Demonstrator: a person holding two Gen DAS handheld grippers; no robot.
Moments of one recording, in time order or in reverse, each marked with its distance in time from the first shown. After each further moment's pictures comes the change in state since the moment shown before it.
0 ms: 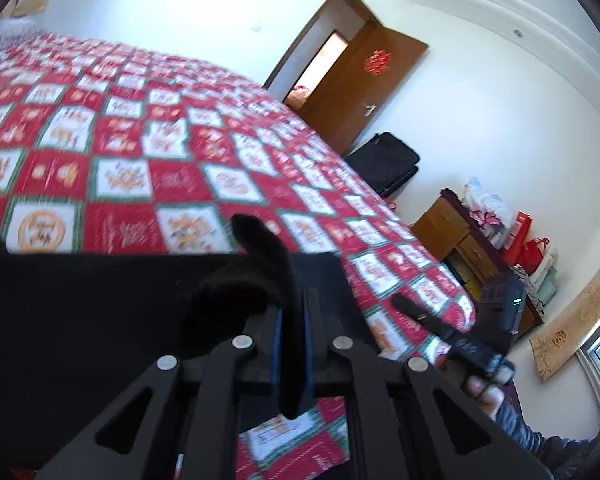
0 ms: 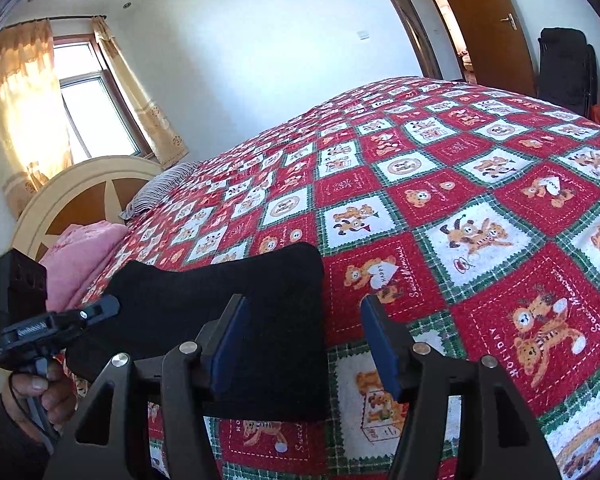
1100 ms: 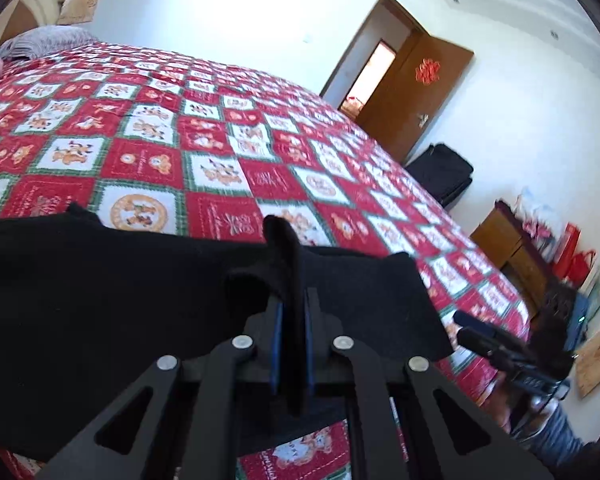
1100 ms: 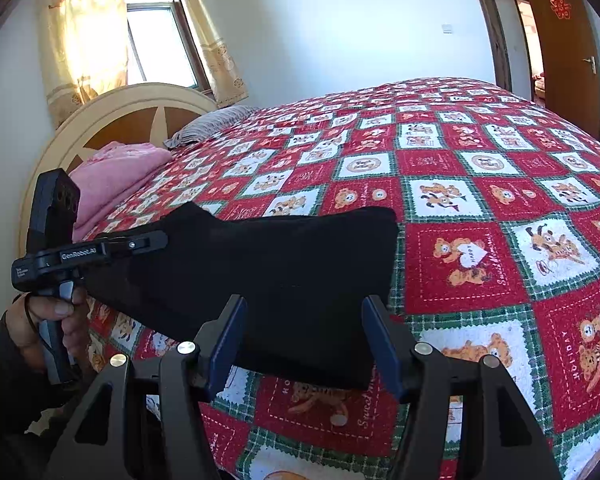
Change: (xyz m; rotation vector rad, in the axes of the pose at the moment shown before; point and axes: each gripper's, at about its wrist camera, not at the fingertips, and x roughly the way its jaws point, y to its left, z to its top) left arm -0.018 0.058 -0.021 -0.048 -0.049 0.212; right arm 0.016 0.053 -0.027 -0.244 0.121 0.108
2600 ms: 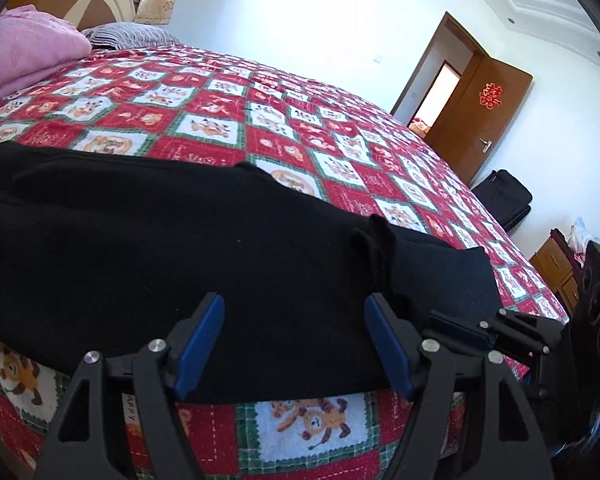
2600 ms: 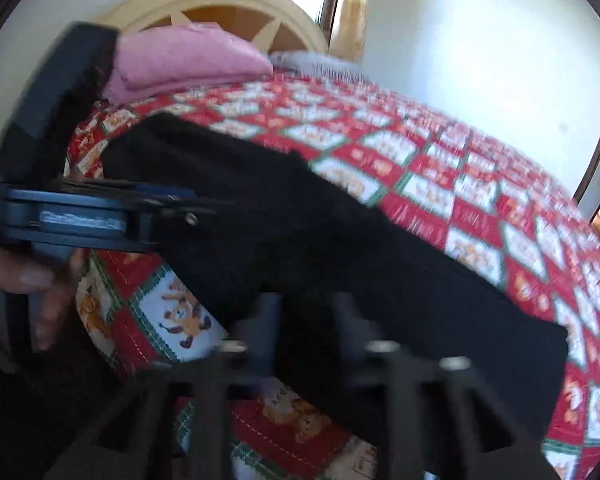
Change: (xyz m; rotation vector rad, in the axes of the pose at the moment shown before) left arm -0.043 0.065 -0.042 -0.087 -0.069 0.231; right arm 0.099 0.190 -0.015 -0.517 0.141 0.036
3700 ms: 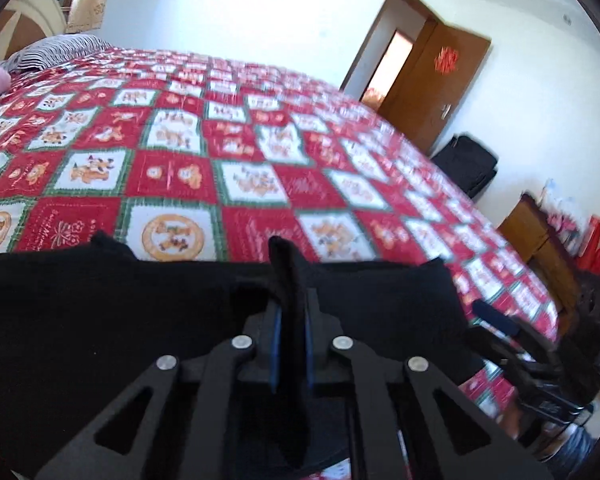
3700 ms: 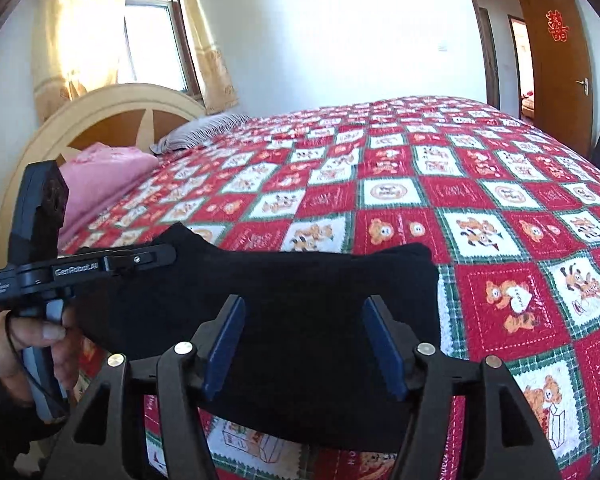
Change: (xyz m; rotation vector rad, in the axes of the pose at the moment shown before) left arm 0.055 -0.067 0.050 0.145 0.117 -0.117; right arm -0.062 -0.123 -0.039 0.469 -0.163 -0.117
